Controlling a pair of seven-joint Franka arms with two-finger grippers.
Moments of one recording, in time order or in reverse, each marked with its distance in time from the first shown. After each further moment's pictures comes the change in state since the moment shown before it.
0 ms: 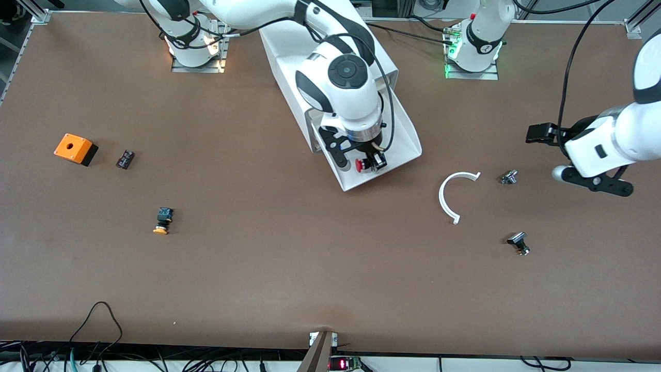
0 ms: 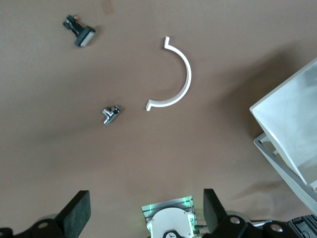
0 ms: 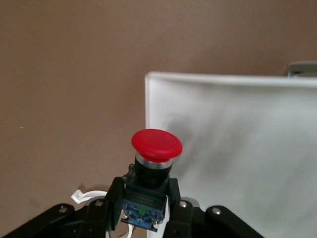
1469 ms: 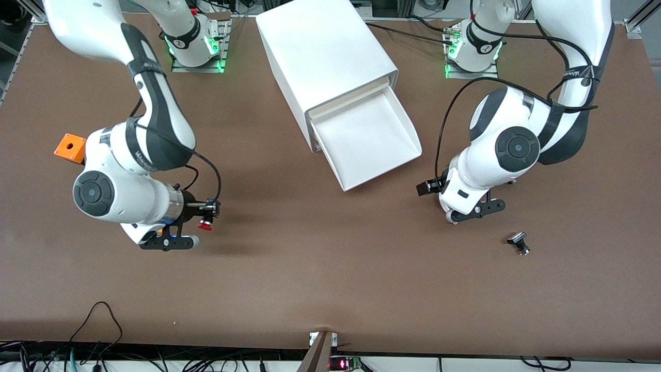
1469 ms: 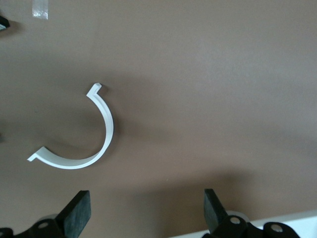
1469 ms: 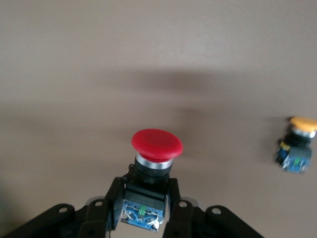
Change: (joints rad) left arm -0.150 0.076 -0.128 -0.412 0.006 0.717 -0.809; right arm -0.605 -0.180 -0.015 -0.412 0.061 -0.107 -1.768
